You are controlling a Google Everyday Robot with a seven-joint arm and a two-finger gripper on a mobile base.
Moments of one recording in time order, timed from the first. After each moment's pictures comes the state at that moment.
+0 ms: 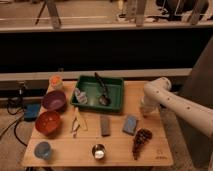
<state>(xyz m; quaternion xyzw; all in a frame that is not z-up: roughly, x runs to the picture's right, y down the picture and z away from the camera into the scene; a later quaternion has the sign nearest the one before) 0.239 0.146 0.867 -0.25 -0.15 -0.42 0.86</state>
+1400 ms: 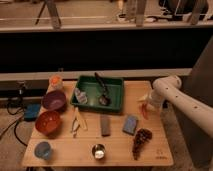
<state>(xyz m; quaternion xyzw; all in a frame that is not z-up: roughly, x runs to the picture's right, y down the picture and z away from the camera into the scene) 0.275 0.118 0.885 -0.20 -0.16 -0.44 0.86</state>
